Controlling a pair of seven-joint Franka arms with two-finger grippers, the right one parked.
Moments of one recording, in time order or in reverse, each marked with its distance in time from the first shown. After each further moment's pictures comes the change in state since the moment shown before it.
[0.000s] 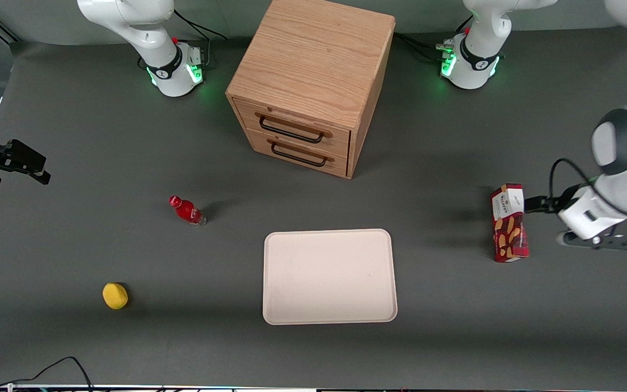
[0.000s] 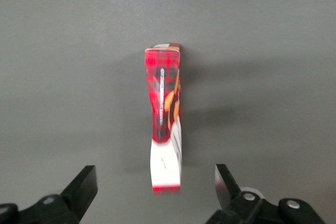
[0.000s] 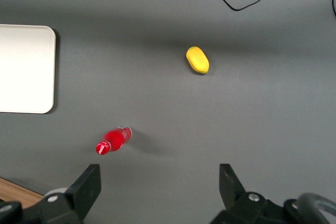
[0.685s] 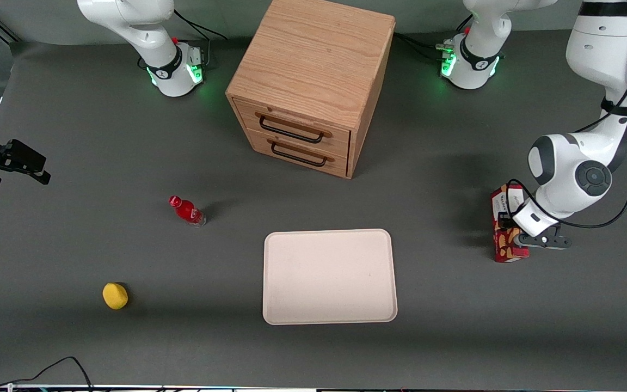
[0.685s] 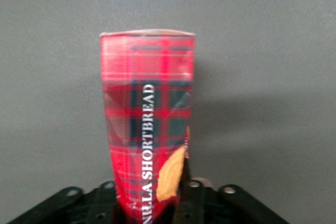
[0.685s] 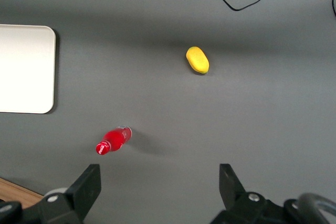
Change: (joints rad) arm 0.006 0.105 0.005 -0.310 -0.035 0.597 0.020
